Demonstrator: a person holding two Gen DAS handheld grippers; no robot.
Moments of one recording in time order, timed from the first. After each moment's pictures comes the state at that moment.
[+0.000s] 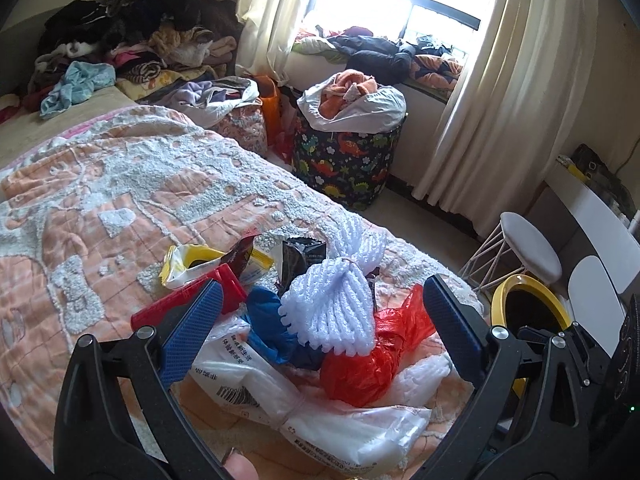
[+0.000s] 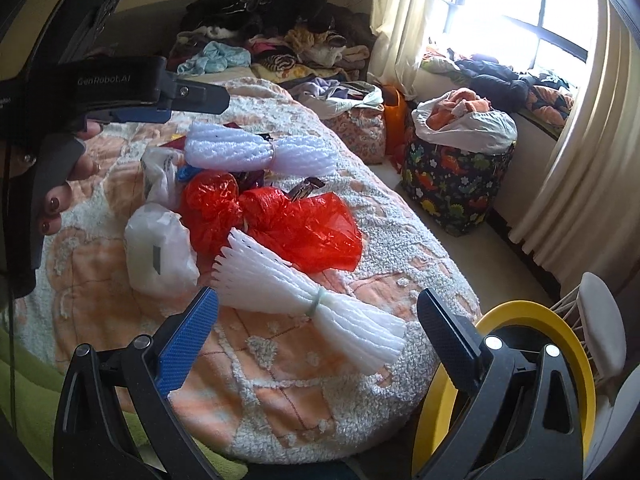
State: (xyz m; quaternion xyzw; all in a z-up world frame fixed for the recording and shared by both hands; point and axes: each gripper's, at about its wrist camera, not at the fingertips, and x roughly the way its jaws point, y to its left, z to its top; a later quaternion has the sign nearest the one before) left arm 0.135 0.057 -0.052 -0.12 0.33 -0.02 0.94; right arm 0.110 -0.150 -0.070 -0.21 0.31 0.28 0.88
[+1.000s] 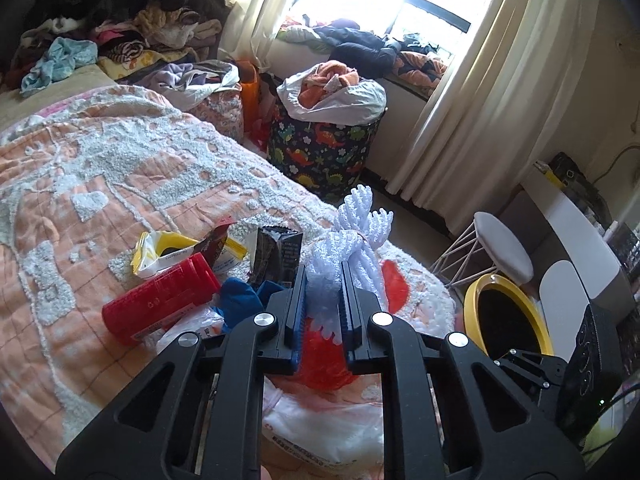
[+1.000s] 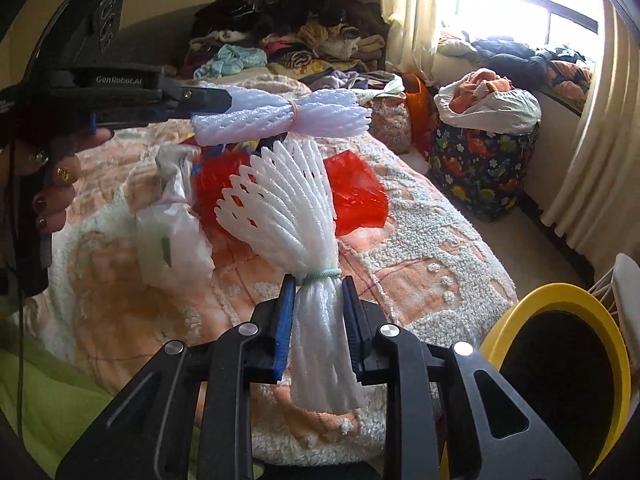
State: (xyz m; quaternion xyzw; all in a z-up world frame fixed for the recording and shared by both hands) left arm 0.134 0.057 -0.048 -0.16 0.33 -0.07 0.93; right arm 0.124 -0.167 -0.080 -0.14 0.34 0.33 0.87
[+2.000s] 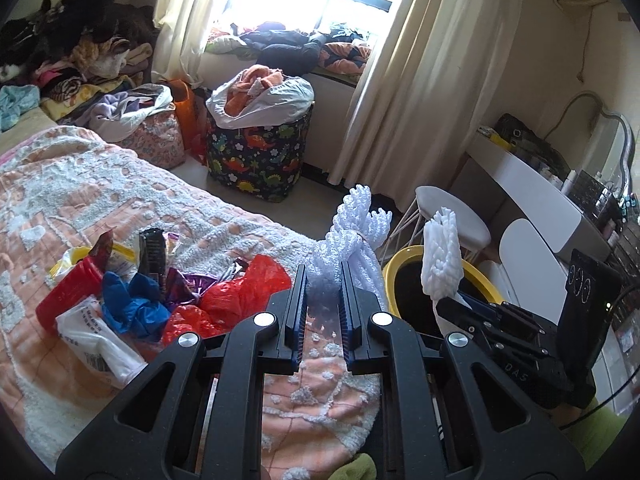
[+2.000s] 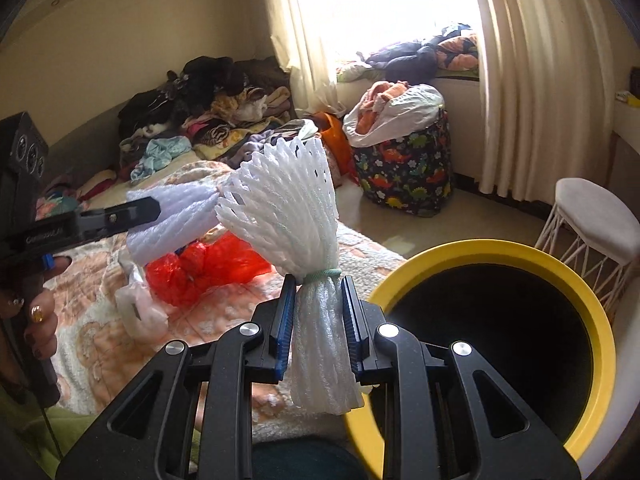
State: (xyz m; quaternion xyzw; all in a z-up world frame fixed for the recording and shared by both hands) left arm 0.113 -0.038 -0.028 -0.10 0.32 -0.16 0.93; right arm 0.110 -0.282 -0.037 0.01 0.29 0.22 0.93
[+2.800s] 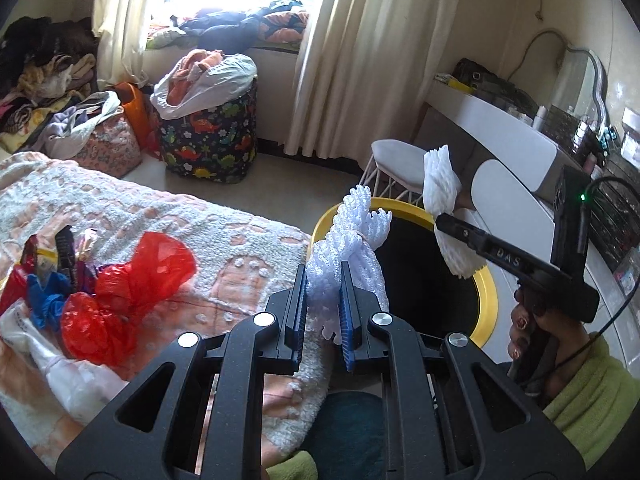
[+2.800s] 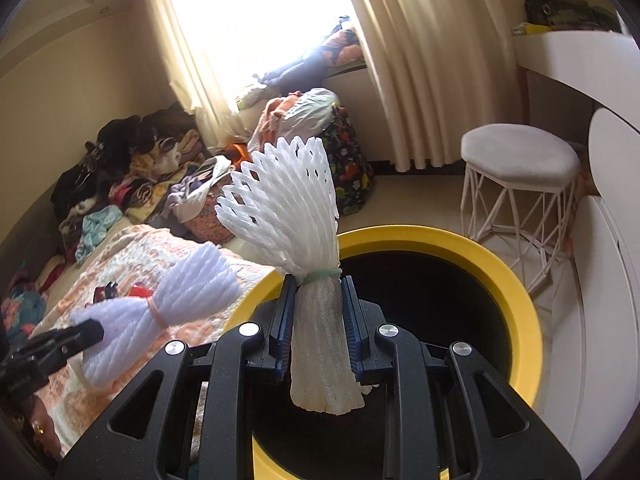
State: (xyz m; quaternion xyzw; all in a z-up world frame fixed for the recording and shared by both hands) left arm 0.112 -0.127 -0.050 -0.03 0.35 -0.23 0.91; right arm 0.123 -0.390 -0.047 0.14 0.29 0.08 0.94
